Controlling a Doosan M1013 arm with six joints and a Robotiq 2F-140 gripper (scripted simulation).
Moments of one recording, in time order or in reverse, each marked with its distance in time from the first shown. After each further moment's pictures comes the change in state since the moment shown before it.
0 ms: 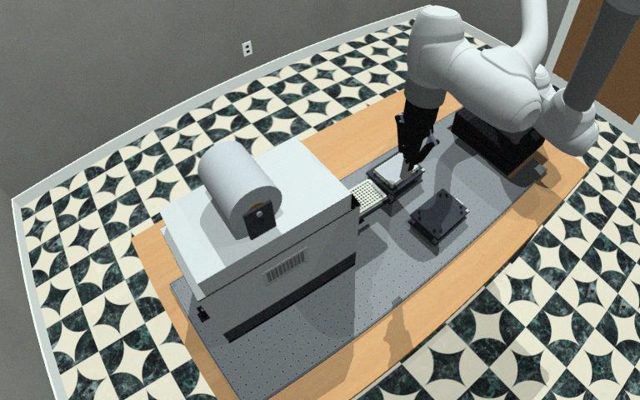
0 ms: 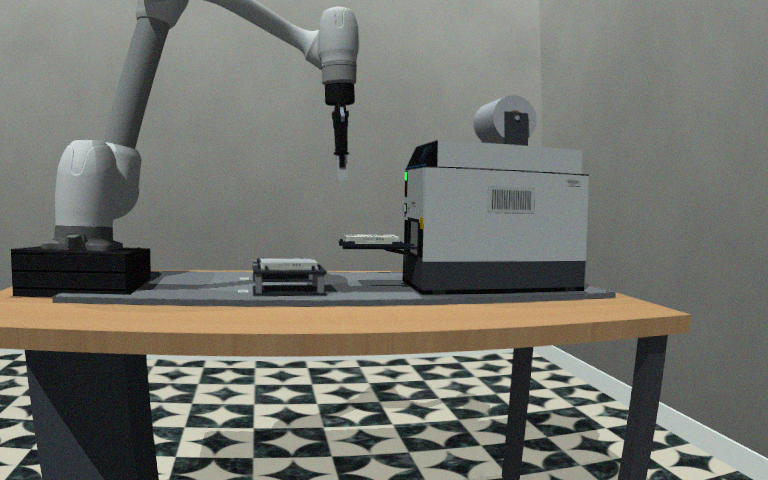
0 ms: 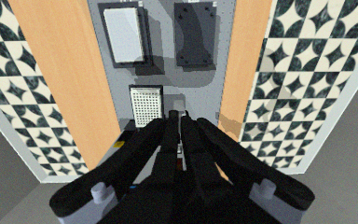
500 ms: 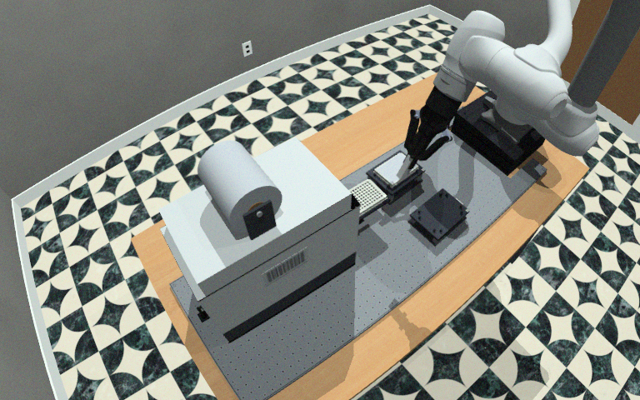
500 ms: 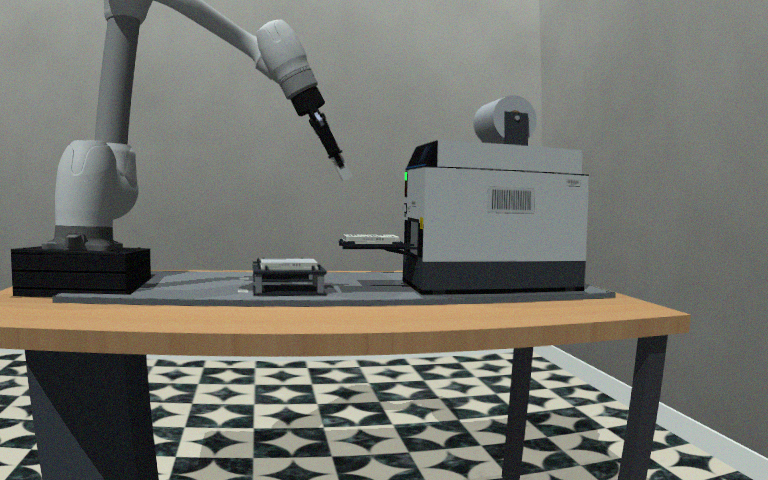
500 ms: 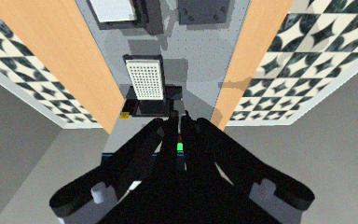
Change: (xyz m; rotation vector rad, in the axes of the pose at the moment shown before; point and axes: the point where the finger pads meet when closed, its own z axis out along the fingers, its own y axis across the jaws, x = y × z) arm 0.000 -0.002 -0.002 0.009 -0.442 0.005
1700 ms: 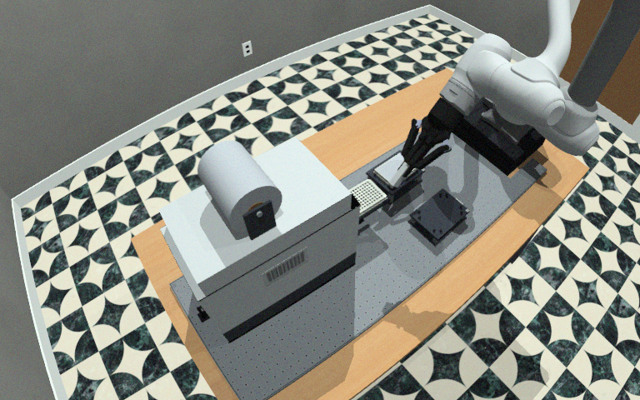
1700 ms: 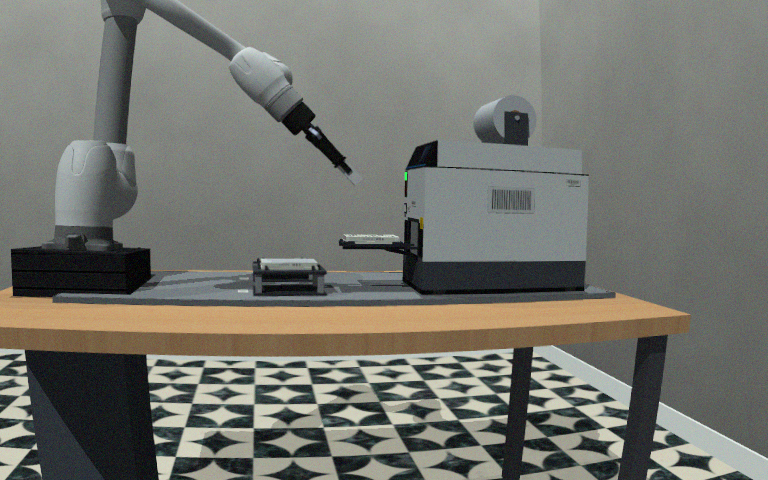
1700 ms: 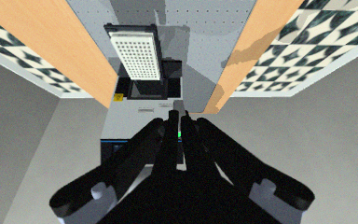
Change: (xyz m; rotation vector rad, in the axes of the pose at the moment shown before) arm -0.013 0.003 0.022 -0.006 -0.284 -0.002
